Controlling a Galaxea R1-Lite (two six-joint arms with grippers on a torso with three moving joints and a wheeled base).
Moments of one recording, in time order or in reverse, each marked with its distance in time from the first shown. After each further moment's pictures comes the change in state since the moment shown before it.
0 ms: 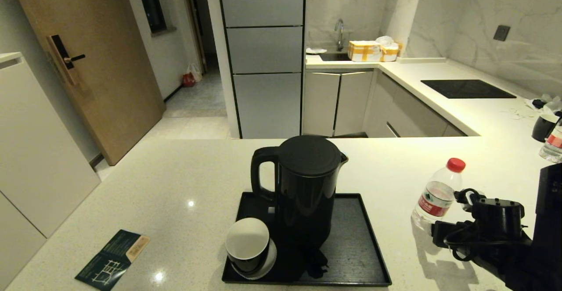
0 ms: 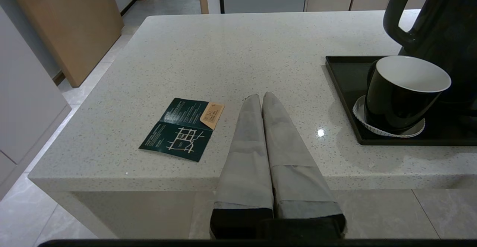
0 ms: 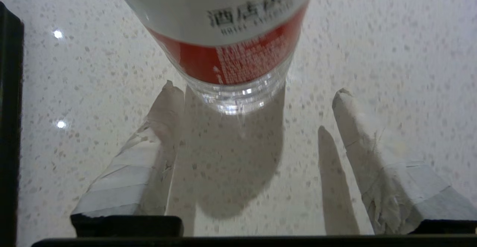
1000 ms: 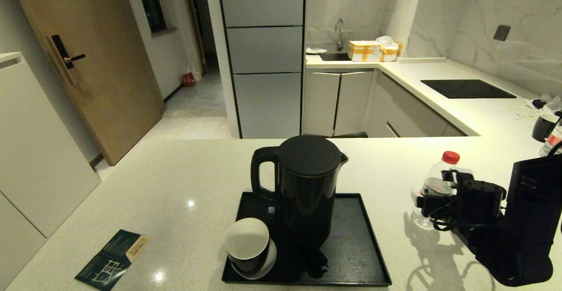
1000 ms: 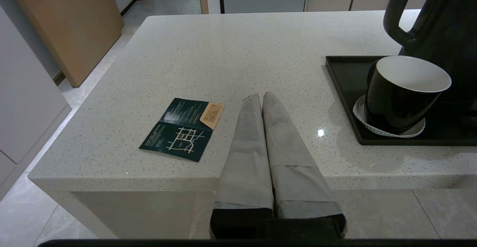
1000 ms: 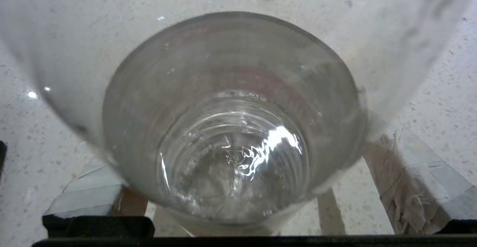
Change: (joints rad) left arm 0.001 0.000 0.000 0.000 0.000 0.000; right arm 0.004 0.108 -0.220 -0.114 -0.108 -0.104
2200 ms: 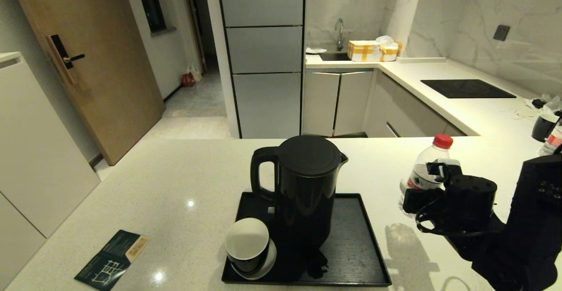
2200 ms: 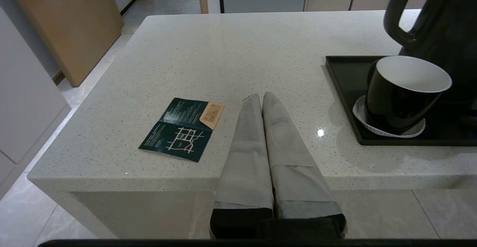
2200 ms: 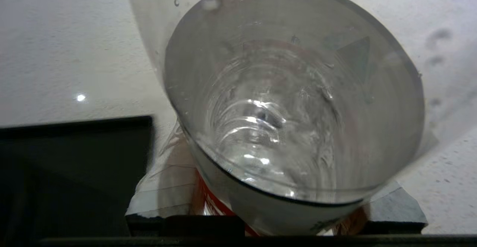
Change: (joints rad) left arm -0.001 0.000 0.000 0.000 0.000 0.000; right arm 0.225 -0.174 0.075 0.014 -0.088 0.041
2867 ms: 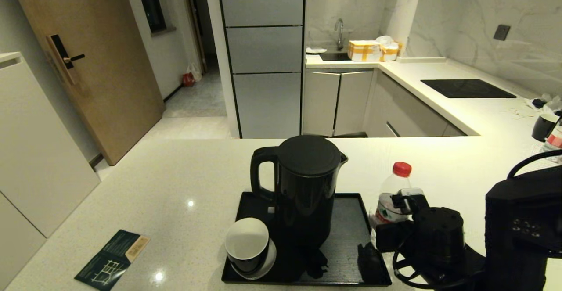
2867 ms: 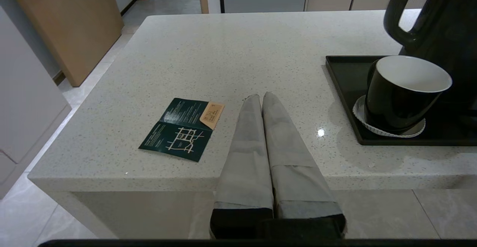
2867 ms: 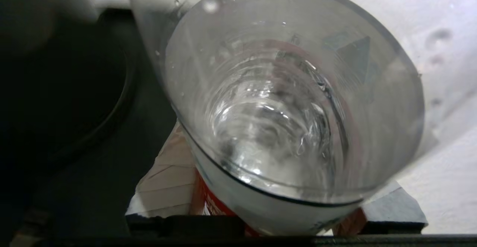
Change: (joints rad) left arm 0.001 0.000 0.000 0.000 0.000 0.000; right arm 0.289 0.050 0.111 -0.012 -0.078 0.063
